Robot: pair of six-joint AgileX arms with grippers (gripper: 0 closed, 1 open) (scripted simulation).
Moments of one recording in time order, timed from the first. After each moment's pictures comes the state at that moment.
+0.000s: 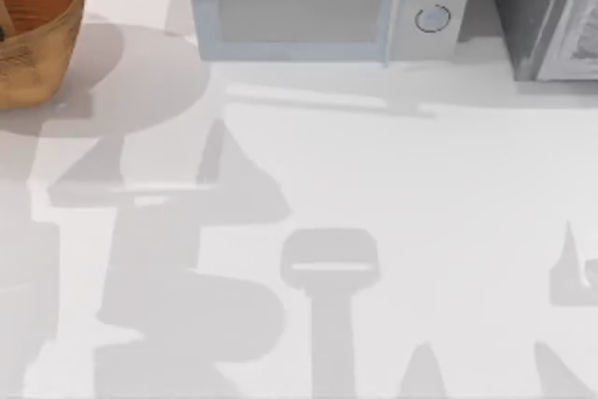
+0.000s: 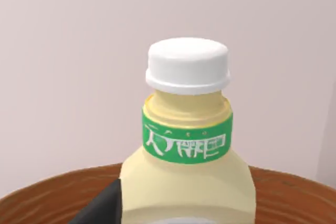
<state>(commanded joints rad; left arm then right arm) 0.21 1.67 0.72 0.94 0.23 0.01 0.00 0.00 0.00 0.00 0.00 0.00</state>
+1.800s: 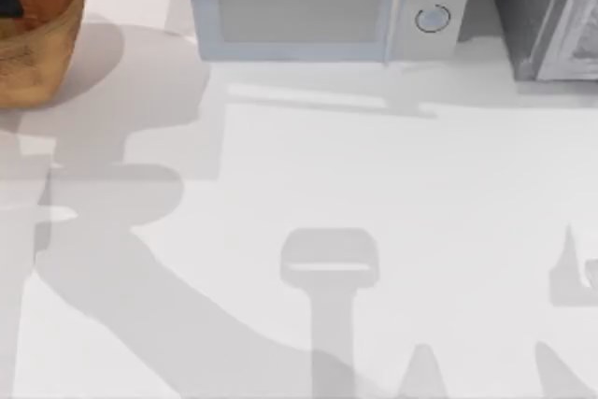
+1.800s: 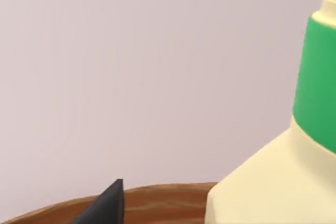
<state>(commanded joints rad) 0.21 2.20 1.14 1.05 0.25 0.01 0.00 0.00 0.00 0.00 0.00 0.00</state>
